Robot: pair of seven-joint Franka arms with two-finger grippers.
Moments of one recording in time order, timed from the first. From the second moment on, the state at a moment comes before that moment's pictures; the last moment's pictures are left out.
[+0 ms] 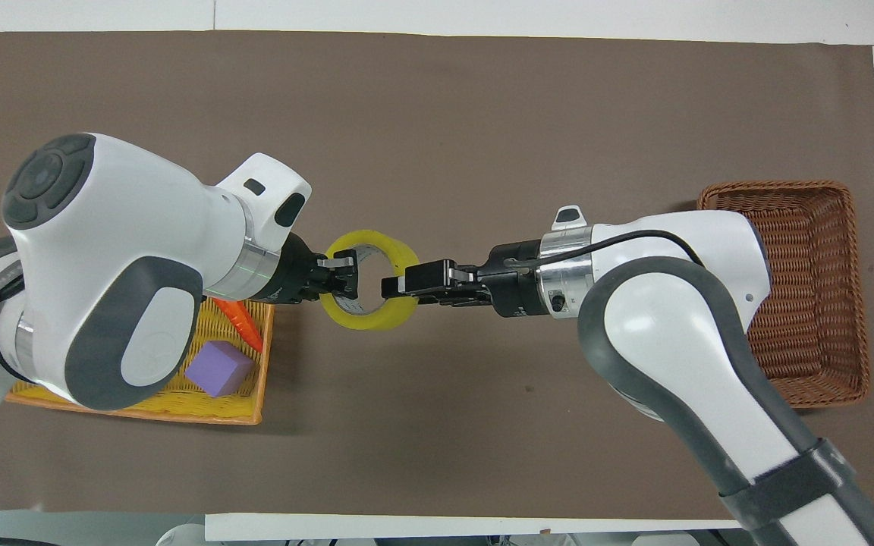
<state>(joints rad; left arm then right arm) -0.47 -0.03 -0.09 -1.93 -0.42 1.91 -0.48 0.61 -0.03 -0.14 -2.11 1.30 2.13 -0.21</state>
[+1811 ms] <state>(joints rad) 0.16 -0.08 -0.05 -1.86 -0.12 1.69 -0.04 -0.21 0.01 -0.17 -2.00 0.79 1.56 -0.53</state>
